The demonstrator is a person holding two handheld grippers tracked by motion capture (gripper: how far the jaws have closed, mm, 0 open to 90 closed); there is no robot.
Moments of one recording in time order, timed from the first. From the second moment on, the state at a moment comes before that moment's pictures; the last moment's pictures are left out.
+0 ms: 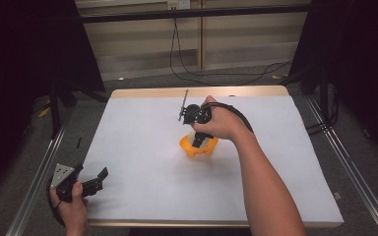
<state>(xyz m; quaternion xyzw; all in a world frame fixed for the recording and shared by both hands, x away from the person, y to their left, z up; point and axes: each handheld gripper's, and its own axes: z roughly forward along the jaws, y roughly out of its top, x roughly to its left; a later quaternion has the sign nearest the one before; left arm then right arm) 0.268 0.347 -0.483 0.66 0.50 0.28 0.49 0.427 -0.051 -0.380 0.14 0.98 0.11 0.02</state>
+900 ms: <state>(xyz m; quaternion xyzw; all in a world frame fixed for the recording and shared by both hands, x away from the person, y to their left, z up) 0.268 0.348 -0.483 0.66 0.50 0.28 0.49 0.434 -0.053 -0.391 0.15 0.98 0.10 0.02</state>
